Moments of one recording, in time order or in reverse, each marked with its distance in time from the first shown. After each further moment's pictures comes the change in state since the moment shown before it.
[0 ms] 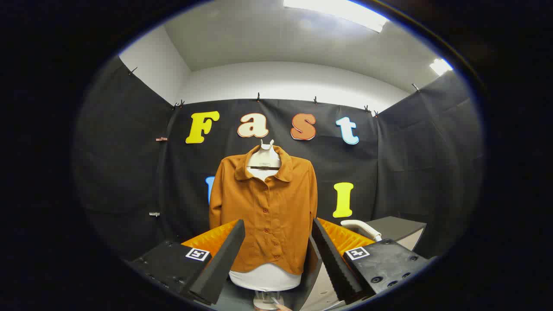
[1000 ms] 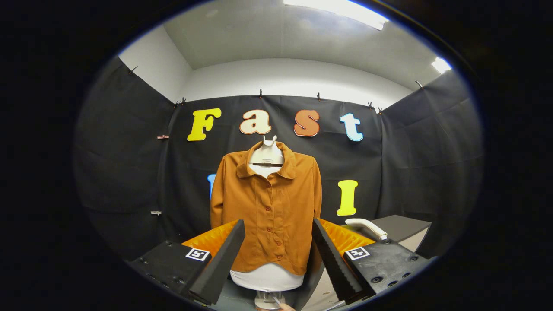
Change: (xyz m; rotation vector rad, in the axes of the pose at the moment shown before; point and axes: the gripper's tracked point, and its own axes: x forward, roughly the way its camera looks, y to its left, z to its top) arm 0.019 0.005 -0.009 -0.001 0.022 0.016
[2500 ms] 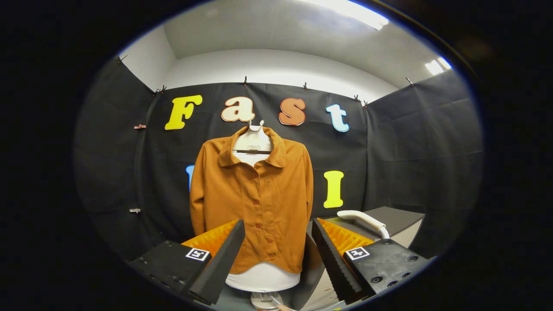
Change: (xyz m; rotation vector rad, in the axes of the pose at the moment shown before) arm 0.057 -0.001 -0.033 -0.009 0.051 -0.148
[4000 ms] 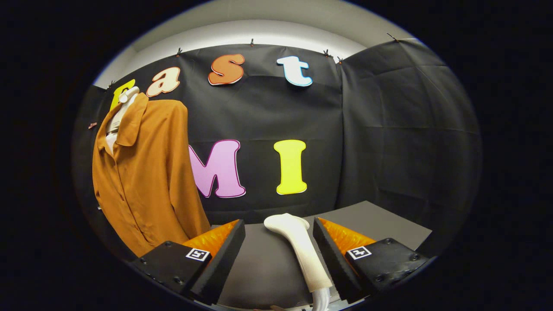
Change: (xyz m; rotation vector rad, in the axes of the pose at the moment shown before) arm 0.241 -0.292 -0.085 0.064 0.250 -0.117
